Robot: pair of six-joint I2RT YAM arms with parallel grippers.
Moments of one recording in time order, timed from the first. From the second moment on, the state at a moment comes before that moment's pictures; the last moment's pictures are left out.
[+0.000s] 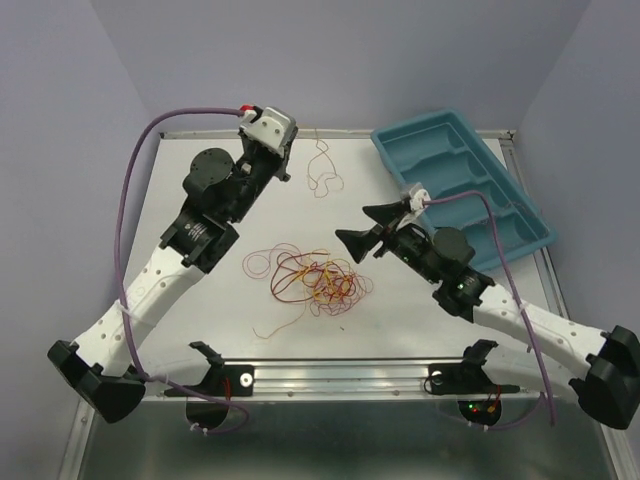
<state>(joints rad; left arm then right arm) -0.65 1.13 1.32 0.01 -0.11 0.23 0.79 1.04 0.66 0.51 -0.03 0.24</state>
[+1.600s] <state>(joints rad) -0.67 2.08 2.22 0.32 0.41 -0.13 0.79 0.59 0.48 0.45 1.29 0.29</state>
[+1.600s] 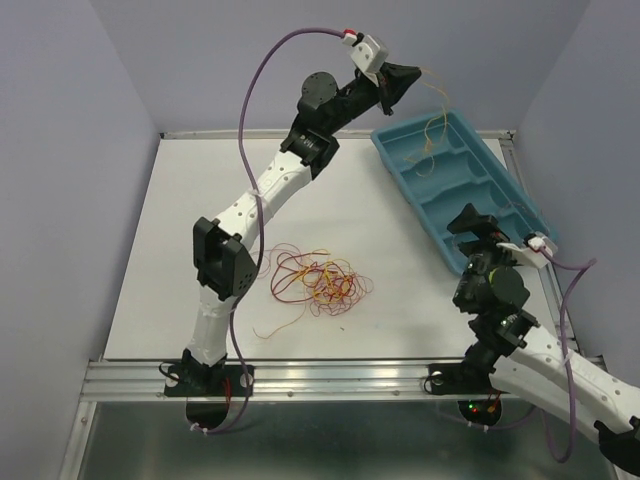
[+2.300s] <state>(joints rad) -0.71 2.31 2.15 0.46 0.43 -0.21 0.79 0.40 0.45 0.41 1.45 0.37</state>
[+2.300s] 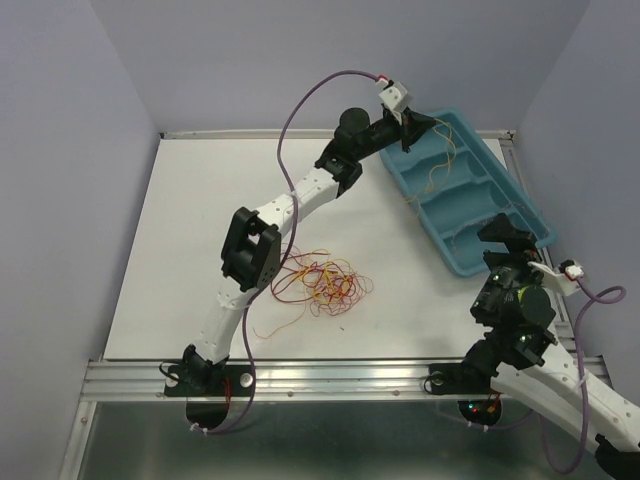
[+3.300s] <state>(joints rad) -0.57 1.81 2.02 0.31 0.26 0.03 0.16 1.20 0.85 -0.02 0.54 0.45</state>
